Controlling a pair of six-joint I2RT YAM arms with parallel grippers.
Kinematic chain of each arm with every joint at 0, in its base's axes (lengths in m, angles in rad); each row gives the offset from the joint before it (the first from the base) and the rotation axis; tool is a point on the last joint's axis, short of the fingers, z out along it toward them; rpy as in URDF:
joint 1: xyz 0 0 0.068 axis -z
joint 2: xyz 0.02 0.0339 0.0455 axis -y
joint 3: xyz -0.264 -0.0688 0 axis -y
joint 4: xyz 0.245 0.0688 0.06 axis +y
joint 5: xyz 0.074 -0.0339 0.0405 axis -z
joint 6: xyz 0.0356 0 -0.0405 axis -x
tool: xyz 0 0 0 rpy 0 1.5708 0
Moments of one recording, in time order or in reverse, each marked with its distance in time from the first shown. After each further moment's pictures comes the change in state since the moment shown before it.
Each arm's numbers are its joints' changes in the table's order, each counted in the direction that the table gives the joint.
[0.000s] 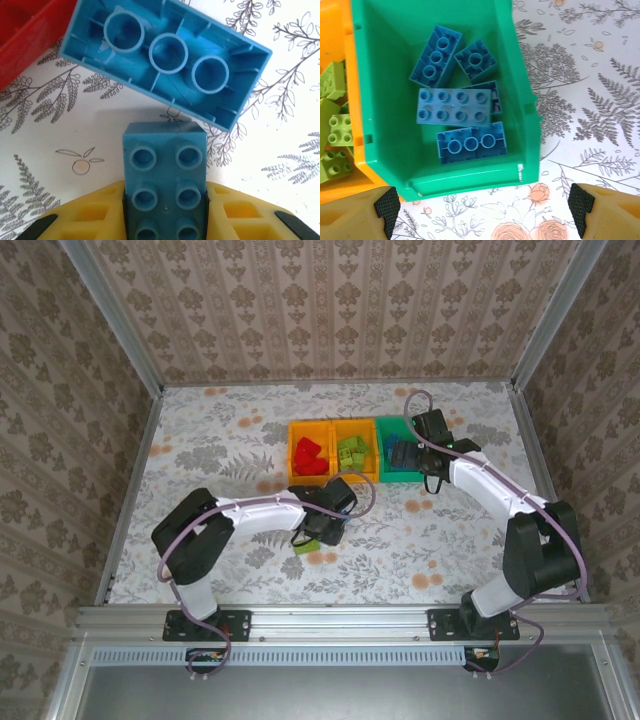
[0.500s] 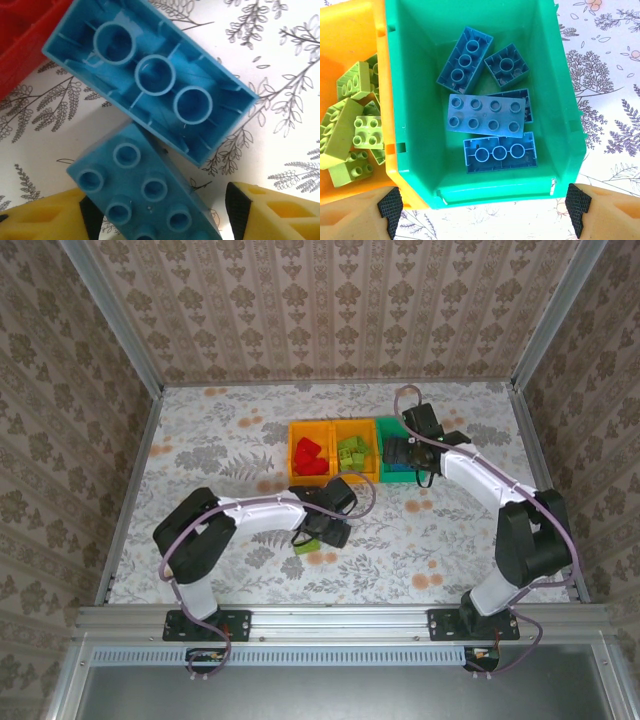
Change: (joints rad) left arm -0.006 -0.023 0.003 -0.014 -0.010 -0.011; right arm -0.044 -0.073 0.083 0.014 -0.023 0.003
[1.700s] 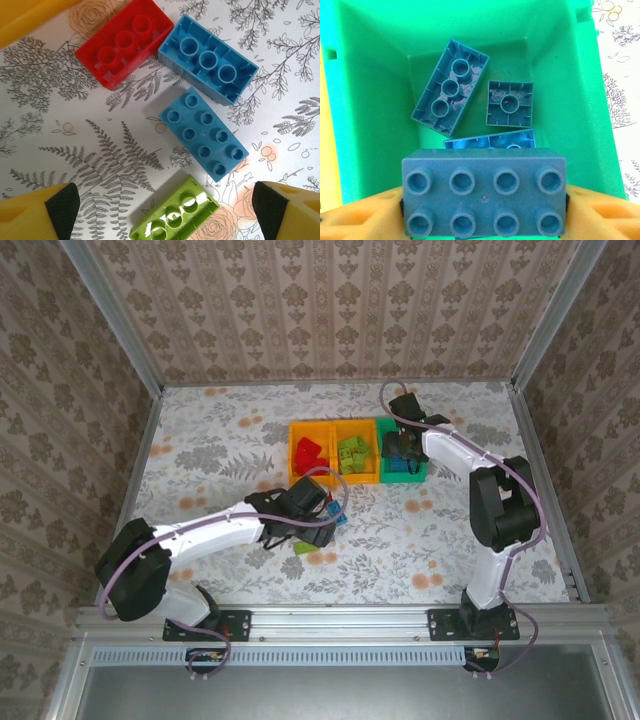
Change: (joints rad) left arm -0.039 0.351 -0.188 -0.013 -0.067 -0.117; right arm 0.008 -0.285 0.232 0.073 0.053 0.036
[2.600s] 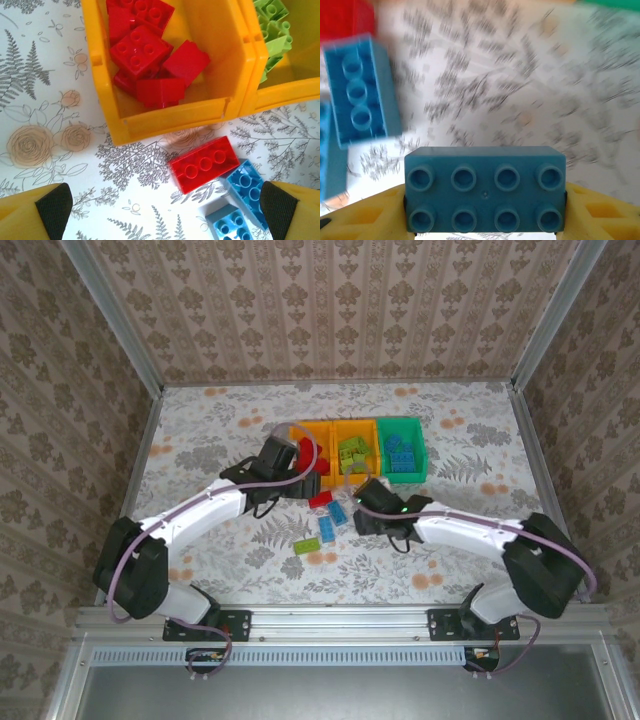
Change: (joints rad) left arm -0.281 -0.002 0.097 -0.104 0.045 0.077; right arm -0.455 0.456 -0.606 -0.184 0.081 -0.131
